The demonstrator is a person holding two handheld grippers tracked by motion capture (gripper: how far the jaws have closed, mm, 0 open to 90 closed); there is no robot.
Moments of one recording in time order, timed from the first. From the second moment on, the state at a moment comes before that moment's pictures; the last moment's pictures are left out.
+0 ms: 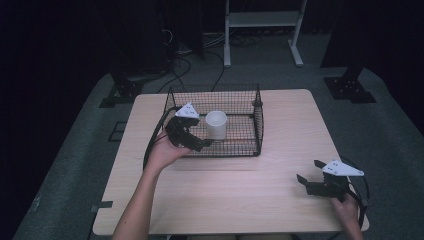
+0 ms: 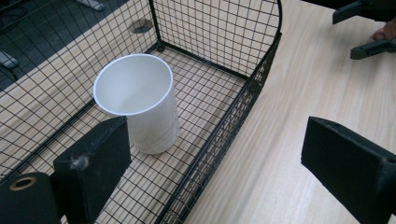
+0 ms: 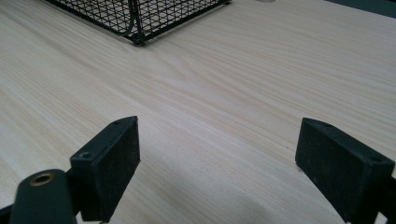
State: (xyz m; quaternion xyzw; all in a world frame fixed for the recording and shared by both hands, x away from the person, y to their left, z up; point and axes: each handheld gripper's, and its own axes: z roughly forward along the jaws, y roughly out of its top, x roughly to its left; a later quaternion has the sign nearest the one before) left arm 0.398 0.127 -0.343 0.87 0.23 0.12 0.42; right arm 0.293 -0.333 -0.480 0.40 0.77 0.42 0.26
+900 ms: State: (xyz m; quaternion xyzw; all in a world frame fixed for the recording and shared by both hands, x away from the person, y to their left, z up) left arm 0.363 0.140 -0.363 0.86 0.24 0.13 0.44; right arm 0.293 -0.333 -0.480 0.40 0.77 0.42 0.27
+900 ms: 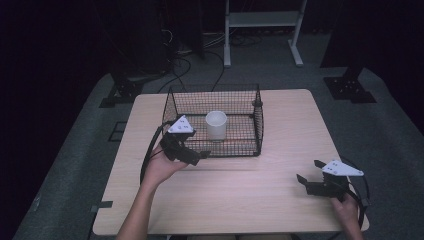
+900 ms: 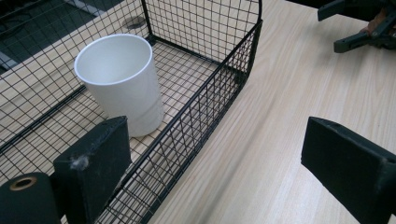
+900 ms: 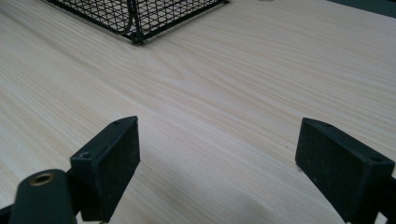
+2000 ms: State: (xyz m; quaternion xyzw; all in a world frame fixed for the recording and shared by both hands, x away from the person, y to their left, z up) left arm 0.326 0.147 -0.375 0.85 0.23 0.13 0.46; right arm 0.294 -0.332 -0.481 0.40 0.77 0.42 0.27
